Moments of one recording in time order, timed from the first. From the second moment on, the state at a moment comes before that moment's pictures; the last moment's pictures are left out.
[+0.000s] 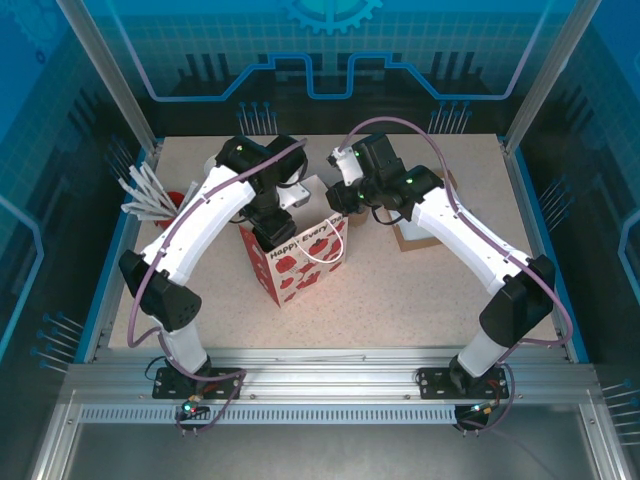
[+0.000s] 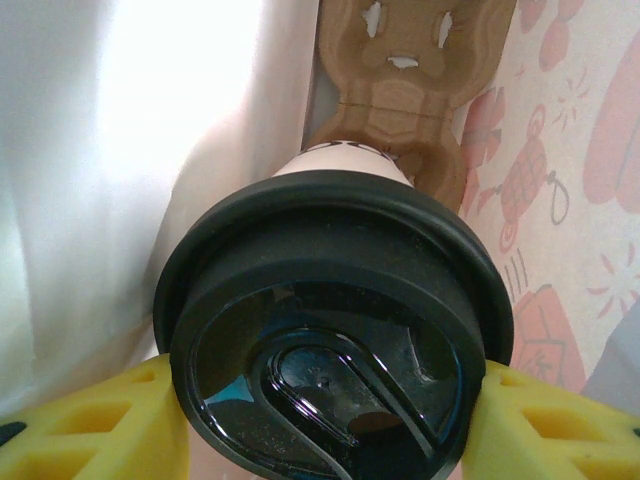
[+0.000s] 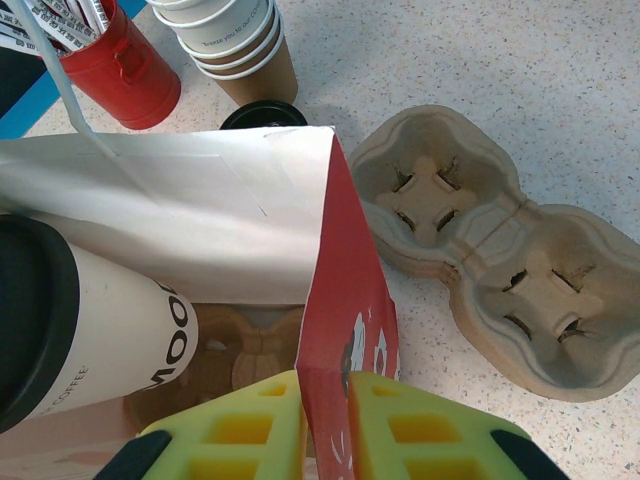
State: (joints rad) left arm -0.55 1.79 2.01 -1.70 -0.08 0.15; right arm 0.60 1.64 1.61 -0.75 -0.19 0.11
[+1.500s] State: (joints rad) left arm -0.51 1.79 1.84 -1.57 -0.03 0.25; right arm 0.60 1.67 1.64 -0.77 -0.21 0.09
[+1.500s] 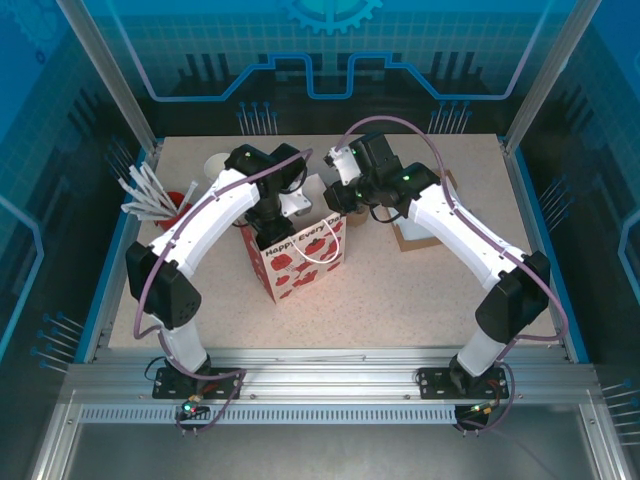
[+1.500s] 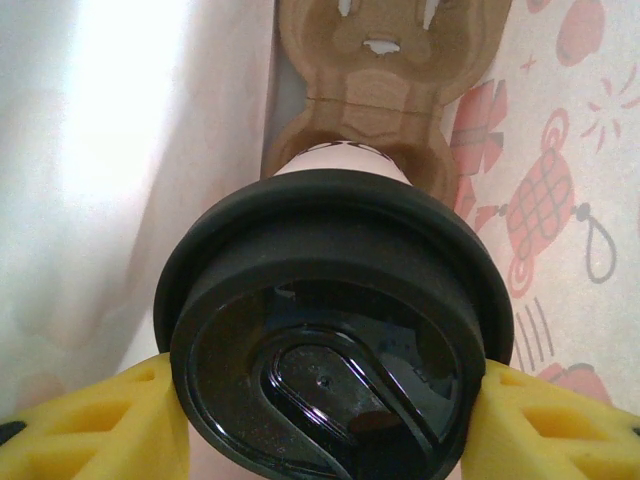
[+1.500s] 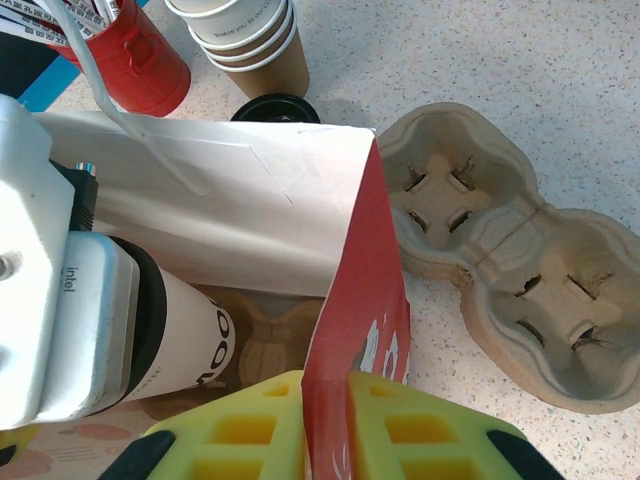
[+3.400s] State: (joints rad) left arm -0.51 1.76 1.76 -1.50 -0.02 0.31; right arm 0.60 1.68 1.66 -0.80 -0.24 0.07
